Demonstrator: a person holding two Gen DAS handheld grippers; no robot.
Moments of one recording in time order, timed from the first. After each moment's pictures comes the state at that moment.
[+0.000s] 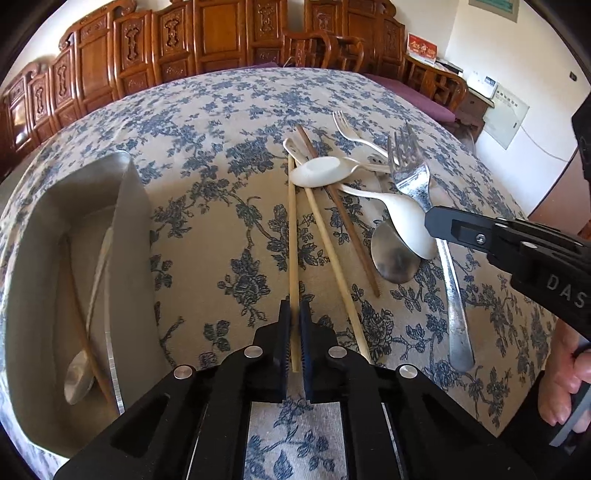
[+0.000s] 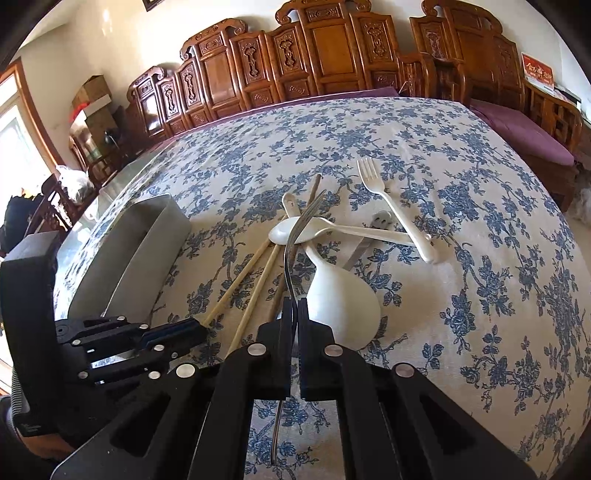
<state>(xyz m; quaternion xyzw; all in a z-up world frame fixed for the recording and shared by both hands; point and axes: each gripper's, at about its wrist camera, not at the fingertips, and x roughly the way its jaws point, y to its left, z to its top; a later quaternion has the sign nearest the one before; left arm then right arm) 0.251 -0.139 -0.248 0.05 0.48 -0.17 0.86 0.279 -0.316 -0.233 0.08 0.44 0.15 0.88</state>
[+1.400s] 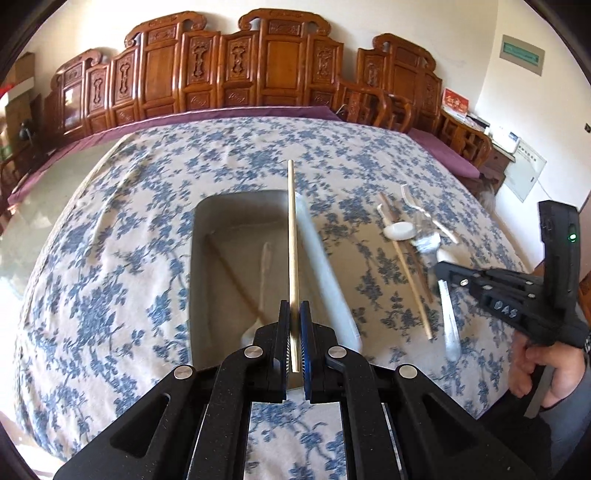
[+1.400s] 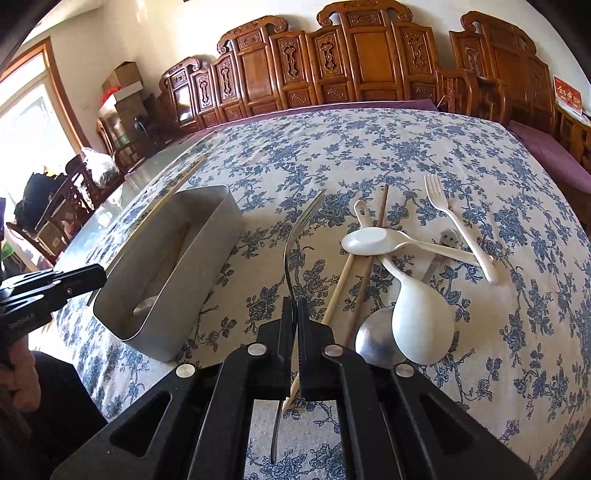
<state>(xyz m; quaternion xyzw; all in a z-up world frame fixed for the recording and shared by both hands) 0.215 -0.007 -0.177 -0.01 0.43 -0.11 0.90 0.275 -0.264 -0.225 0.05 0.43 0.20 0.88</state>
